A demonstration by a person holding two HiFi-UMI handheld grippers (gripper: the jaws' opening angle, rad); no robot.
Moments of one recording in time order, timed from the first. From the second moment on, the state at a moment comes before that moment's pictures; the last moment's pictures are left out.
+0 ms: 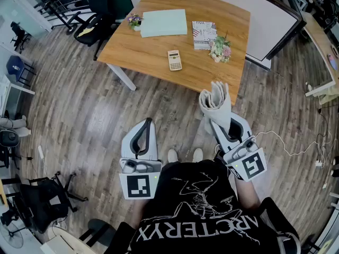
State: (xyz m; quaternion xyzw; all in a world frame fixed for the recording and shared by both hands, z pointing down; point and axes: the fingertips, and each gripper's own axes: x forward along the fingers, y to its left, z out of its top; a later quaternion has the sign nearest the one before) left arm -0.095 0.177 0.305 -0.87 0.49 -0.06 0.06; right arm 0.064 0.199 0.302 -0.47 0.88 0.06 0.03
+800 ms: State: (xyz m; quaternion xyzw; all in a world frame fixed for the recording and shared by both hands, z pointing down) left arm -0.074 0.166 0.308 -0.87 0.49 -0.07 0.06; right arm 0.083 0.190 0.302 -0.47 0.88 0.07 0.03
